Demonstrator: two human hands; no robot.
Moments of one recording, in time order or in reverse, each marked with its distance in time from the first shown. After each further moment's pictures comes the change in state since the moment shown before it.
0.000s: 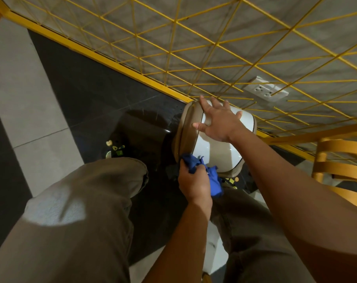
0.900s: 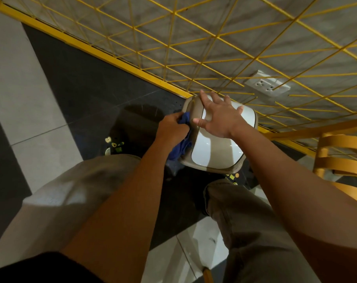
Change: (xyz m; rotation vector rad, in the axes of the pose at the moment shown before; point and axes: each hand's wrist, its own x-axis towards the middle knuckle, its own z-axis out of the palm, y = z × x) left_hand 0.062 0.106 -0.004 0.883 -0.347 0.480; right_hand -0.001 0.000 -0.001 0.007 -0.002 0.011
